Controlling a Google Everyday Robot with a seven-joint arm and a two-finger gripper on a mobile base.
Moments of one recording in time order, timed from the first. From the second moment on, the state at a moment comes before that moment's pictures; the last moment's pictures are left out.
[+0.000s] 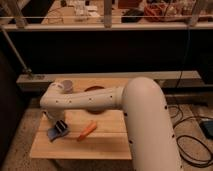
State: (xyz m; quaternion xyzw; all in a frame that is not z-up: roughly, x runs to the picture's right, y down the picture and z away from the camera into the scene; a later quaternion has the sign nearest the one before) arm -0.267 0.180 0.808 -0.05 -0.34 -0.82 0.46
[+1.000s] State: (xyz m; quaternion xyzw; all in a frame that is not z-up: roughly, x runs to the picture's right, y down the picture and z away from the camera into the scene) arm -0.267 0.183 0.807 -0.05 -0.34 -0.82 0.46
